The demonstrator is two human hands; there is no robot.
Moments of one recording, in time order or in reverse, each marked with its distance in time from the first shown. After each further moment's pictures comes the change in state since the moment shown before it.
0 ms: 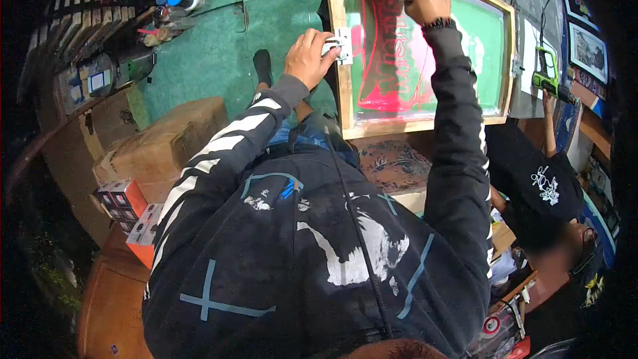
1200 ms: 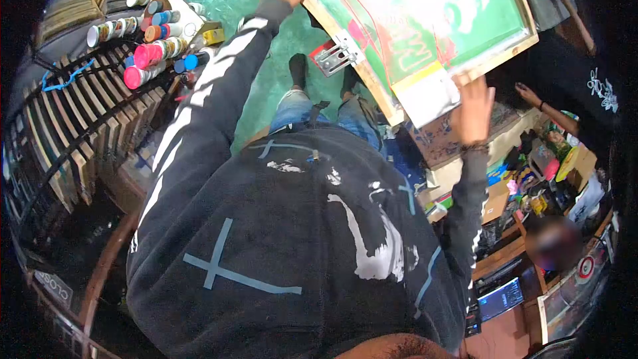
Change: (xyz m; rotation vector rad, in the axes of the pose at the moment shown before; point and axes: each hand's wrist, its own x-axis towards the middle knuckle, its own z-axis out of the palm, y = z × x) left_hand 0.237 -0.052 0.006 0.240 -0.192 0.372; right_hand -0.303 -0.105 -0.063 -0.001 -0.337 0.666
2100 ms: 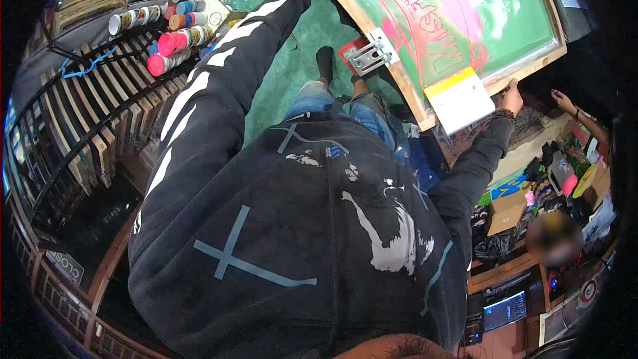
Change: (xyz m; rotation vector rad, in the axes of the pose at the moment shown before) left_hand 0.043 0.002 0.001 -0.120 -0.229 -0.129; right_hand 0.071 0.097 0.164 1.392 0.342 1.297
